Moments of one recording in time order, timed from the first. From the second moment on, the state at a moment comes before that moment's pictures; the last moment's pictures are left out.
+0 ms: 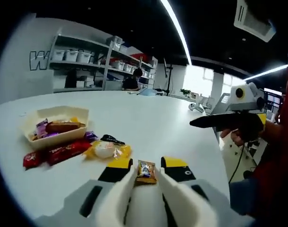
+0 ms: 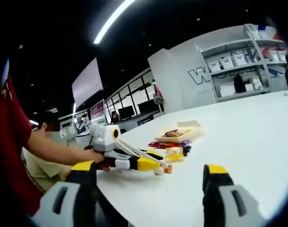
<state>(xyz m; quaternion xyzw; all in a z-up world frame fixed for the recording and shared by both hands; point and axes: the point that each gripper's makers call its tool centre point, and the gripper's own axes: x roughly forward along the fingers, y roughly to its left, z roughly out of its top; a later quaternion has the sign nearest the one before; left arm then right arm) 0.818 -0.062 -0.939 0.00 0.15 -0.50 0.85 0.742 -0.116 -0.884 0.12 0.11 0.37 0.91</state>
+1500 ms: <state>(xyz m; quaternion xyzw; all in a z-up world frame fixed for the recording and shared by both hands) 0.836 -0.037 -0.937 -0.05 0.19 -0.46 0.87 0.741 -0.118 -0.888 0.12 0.12 0.36 0.91</state>
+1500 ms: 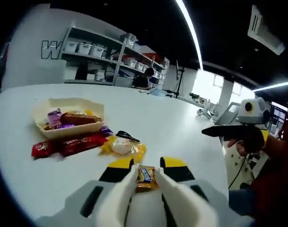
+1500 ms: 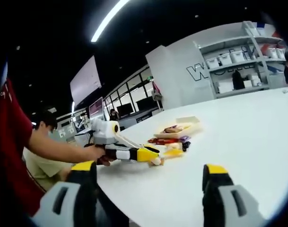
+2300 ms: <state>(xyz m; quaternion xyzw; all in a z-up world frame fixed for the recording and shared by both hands) 0.864 0.004 -0.862 -0.07 0.11 -0.45 0.89 0.737 -0.105 -0.880 0.12 0.12 0.38 0.91</state>
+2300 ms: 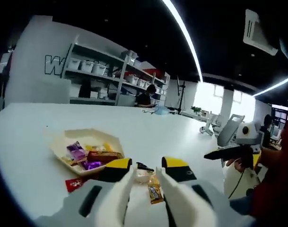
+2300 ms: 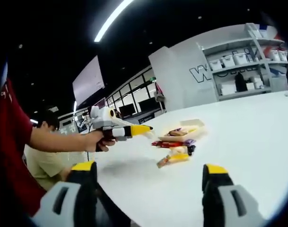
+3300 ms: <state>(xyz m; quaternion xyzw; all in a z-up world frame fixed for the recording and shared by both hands) 0.870 0.018 -0.823 -0.07 0.07 -0.42 0.90 0.728 -0.108 -0.870 0.12 0.11 0.37 0.92</state>
